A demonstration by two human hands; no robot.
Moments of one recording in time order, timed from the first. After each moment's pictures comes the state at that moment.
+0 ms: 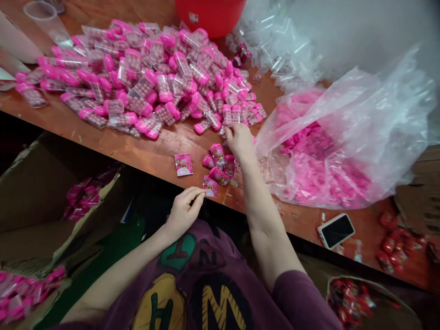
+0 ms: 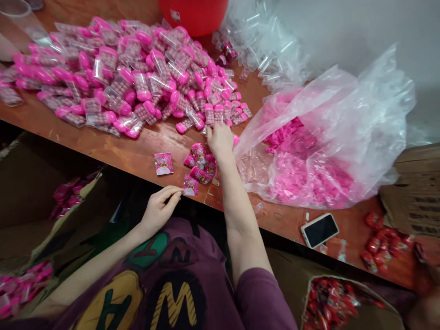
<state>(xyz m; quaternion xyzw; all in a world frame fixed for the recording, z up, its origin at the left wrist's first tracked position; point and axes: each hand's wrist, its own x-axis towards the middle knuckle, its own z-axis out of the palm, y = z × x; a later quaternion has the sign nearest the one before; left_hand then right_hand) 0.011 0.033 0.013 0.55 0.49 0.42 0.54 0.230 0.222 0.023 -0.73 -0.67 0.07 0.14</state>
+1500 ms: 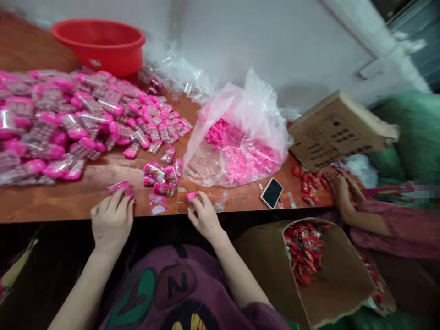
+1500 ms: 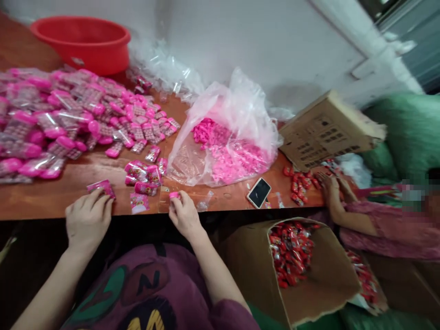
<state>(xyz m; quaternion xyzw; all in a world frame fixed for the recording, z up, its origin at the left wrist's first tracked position) -0.022 0.076 -0.035 0.82 0.52 0.25 0.03 0.249 -0.049 -0.012 -0.69 -0.69 0.01 0.23</state>
